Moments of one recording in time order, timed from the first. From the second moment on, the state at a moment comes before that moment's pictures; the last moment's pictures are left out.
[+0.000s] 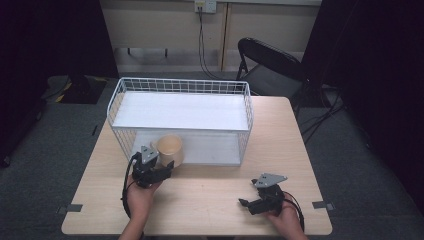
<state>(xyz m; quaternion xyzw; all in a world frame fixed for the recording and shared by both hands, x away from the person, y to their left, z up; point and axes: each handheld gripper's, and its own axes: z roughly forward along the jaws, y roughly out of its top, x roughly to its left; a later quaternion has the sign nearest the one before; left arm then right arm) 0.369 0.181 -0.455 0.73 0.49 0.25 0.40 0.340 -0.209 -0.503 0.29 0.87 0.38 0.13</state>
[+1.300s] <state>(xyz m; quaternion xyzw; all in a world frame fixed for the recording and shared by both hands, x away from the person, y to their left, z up) 0.380 0.183 -0.455 0.74 0.48 0.23 0.41 0.341 -0.209 -0.503 0.29 0.87 0.38 0.13</state>
